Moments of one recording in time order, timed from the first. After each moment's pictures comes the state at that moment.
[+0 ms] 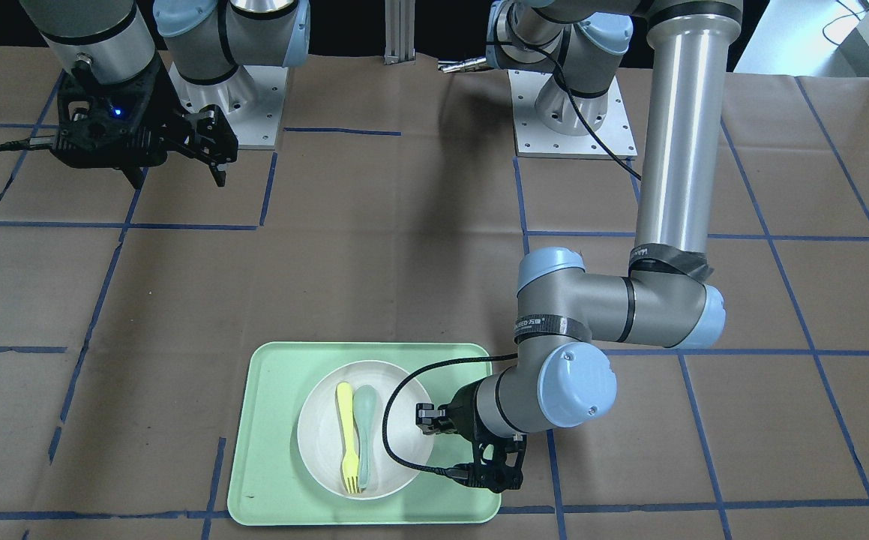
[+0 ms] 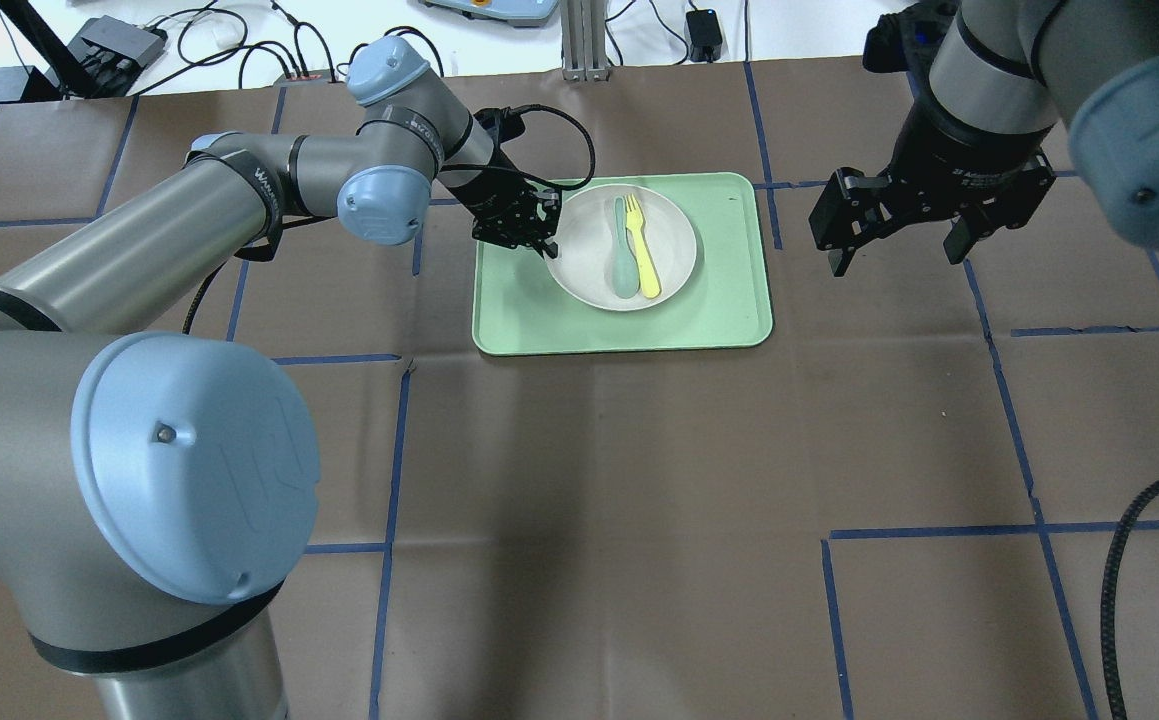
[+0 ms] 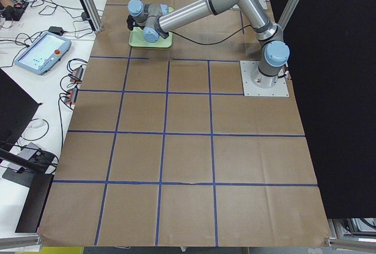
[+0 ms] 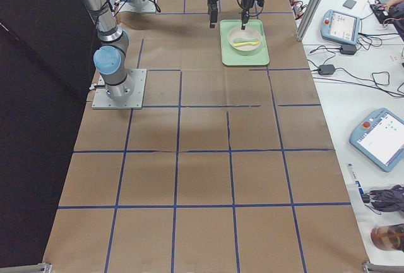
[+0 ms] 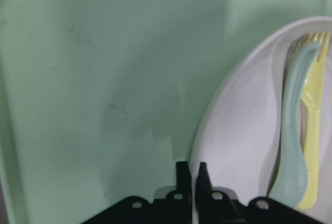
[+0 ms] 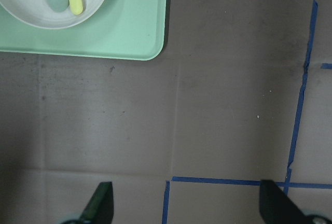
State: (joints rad) left arm -1.67 -2.31 -1.38 -1.06 1.13 -0.08; right arm 1.57 -1.62 1.64 -1.58 -1.58 -0.07
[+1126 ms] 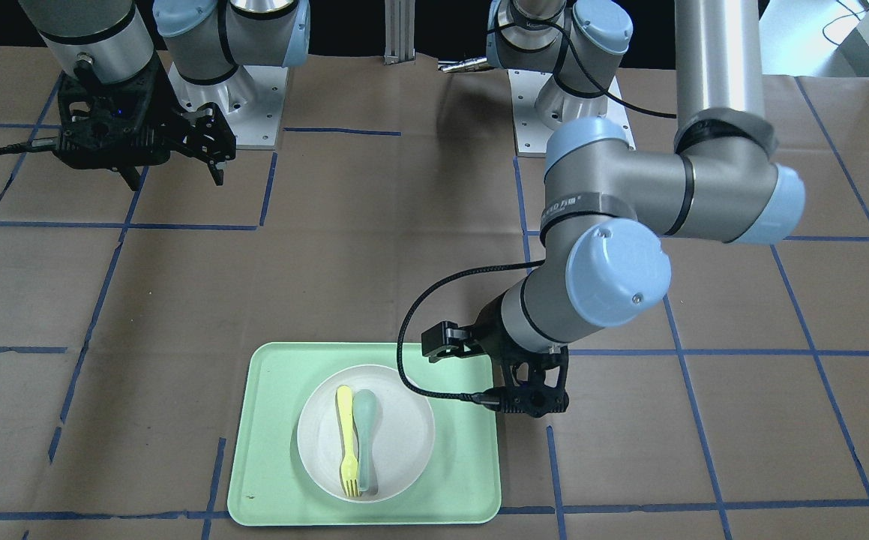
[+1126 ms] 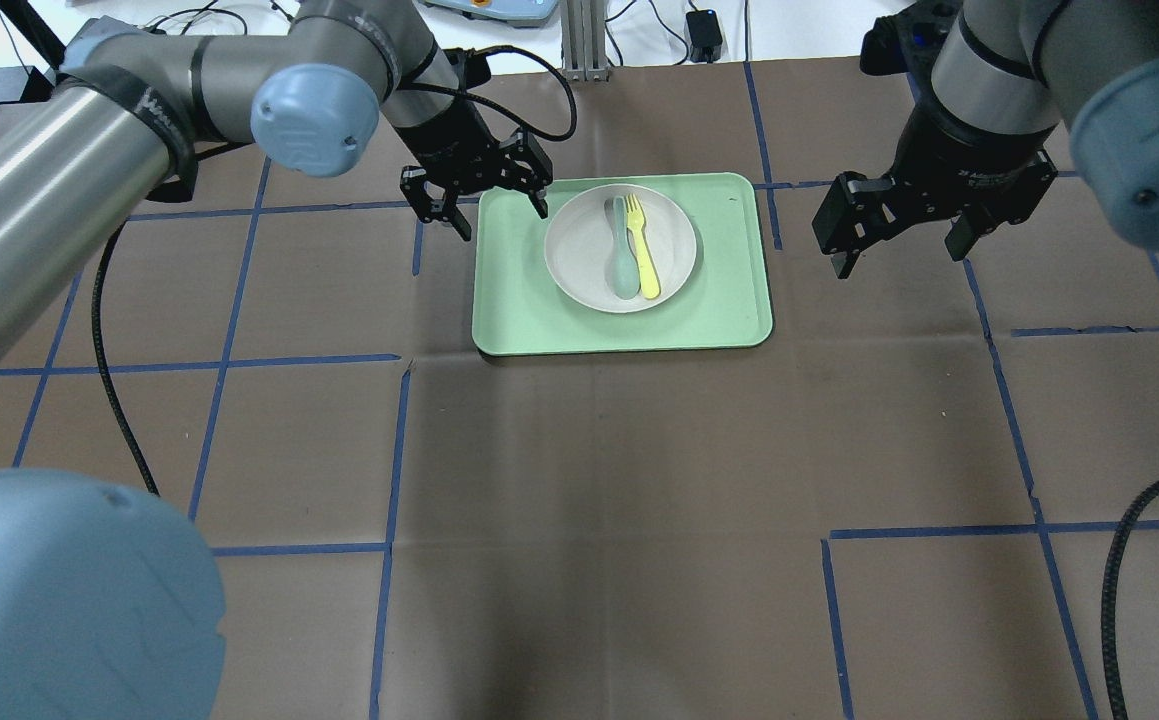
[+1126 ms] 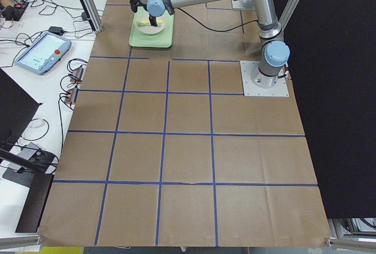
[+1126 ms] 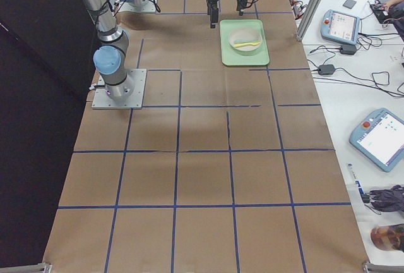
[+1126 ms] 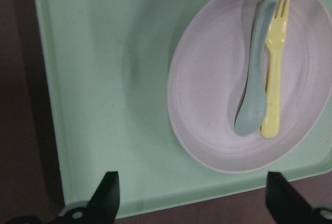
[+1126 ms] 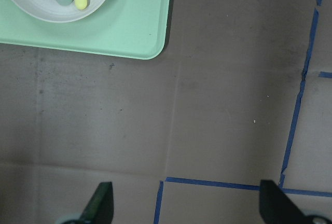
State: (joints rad) left arm -1.68 -2.03 -1.35 -1.42 1.31 -0.16; right arm 1.57 -1.62 1.64 -1.59 -1.58 -0.12
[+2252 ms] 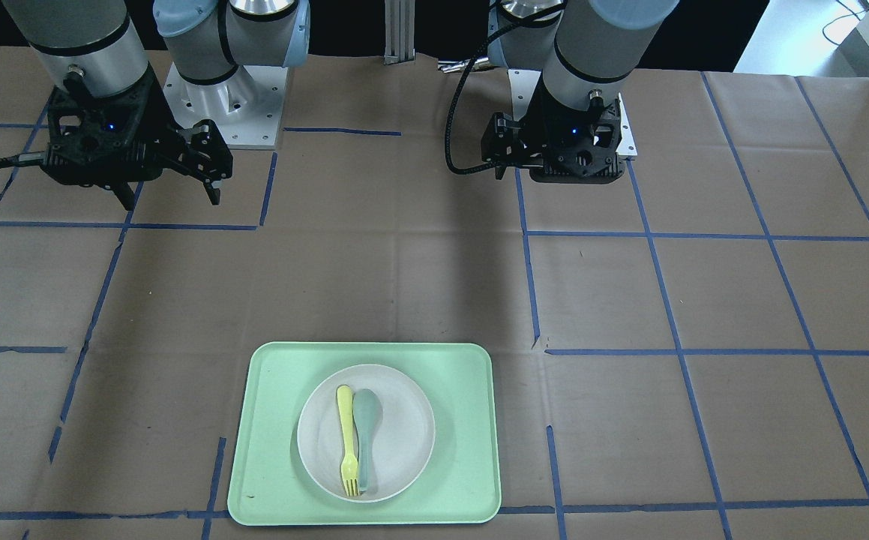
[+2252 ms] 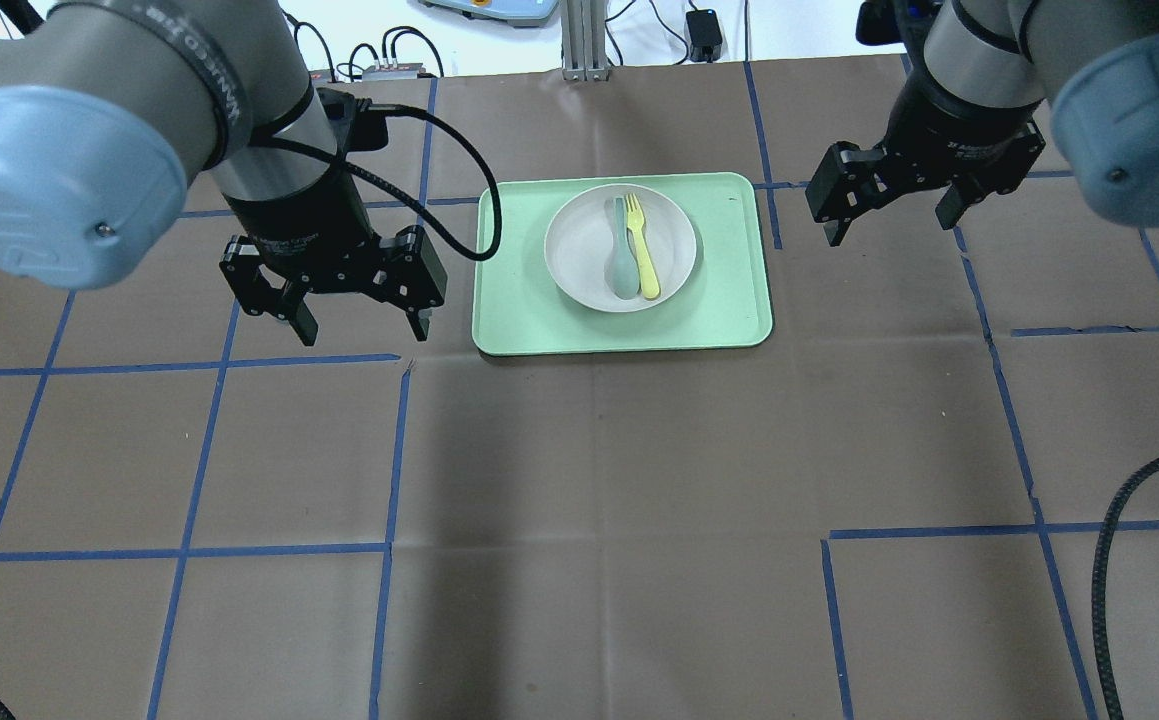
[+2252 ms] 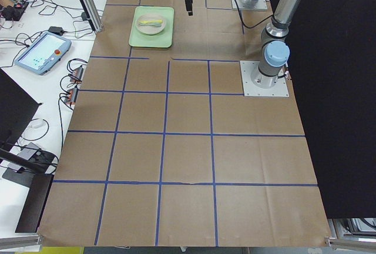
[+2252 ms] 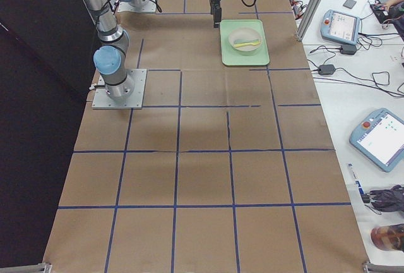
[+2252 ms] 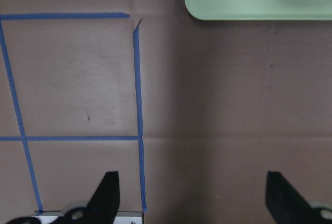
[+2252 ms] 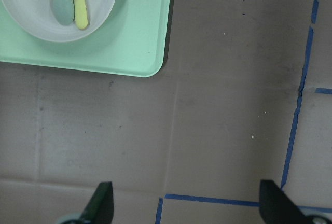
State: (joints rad) left arm -1.69 -1.58 -1.63 -1.68 1.54 -0.10; right arm 1.57 -1.55 1.60 -1.67 -1.58 -0.11
